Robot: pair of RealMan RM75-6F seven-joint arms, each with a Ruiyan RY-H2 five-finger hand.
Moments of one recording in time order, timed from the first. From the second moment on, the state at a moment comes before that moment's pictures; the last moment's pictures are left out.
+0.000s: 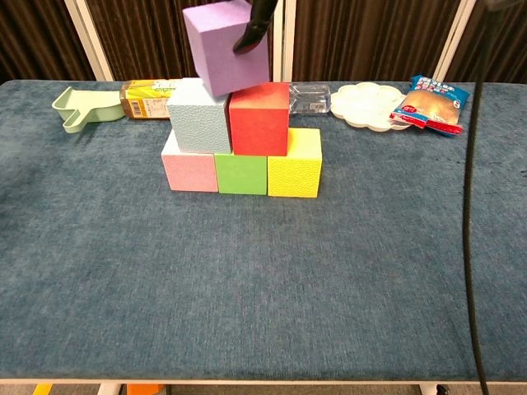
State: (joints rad) left arm -0.27 -1.17 -0.11 -1.66 1.46 1.38 -0.16; right arm 1.32 -1.39 0.27 -1.72 -0.55 0.95 -0.51
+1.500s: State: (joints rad) left arm -0.26 -1.18 -0.11 -1.66 1.45 1.37 -0.15; right arm 1.28 -1.27 0.32 -1.55 -0.95 0.48 -0.22
